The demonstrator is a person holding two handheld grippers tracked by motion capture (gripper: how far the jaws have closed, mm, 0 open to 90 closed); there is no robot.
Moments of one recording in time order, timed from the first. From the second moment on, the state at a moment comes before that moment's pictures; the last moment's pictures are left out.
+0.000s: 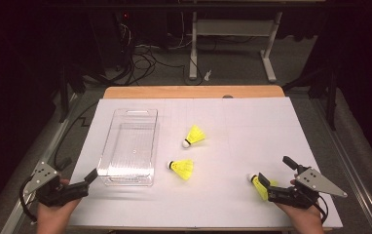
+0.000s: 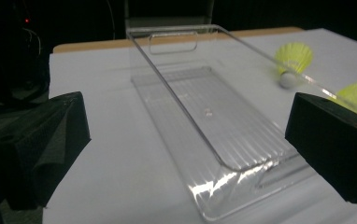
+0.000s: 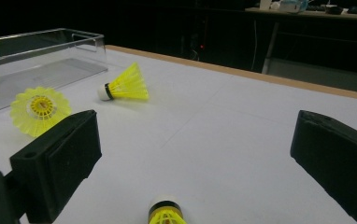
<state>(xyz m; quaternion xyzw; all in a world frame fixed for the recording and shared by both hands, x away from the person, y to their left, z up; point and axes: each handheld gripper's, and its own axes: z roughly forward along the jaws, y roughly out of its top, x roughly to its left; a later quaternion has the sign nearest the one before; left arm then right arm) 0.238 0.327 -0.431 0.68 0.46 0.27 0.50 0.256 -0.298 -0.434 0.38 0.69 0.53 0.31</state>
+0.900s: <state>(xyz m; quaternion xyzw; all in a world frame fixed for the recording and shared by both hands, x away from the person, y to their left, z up) 0.242 0.313 -0.452 0.76 0.47 0.19 0.40 0.253 -0.300 -0.438 0.38 0.69 0.54 0.30</state>
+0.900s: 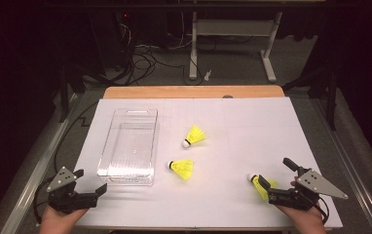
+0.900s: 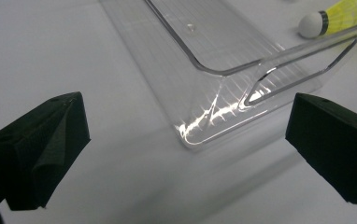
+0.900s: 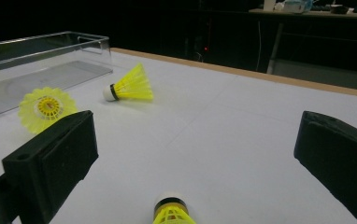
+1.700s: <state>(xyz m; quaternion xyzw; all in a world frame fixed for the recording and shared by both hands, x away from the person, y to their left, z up) 0.251 0.308 -0.458 0.78 0.51 0.13 0.34 0.255 -0.300 -0.442 0.38 0.69 0.54 0.29</state>
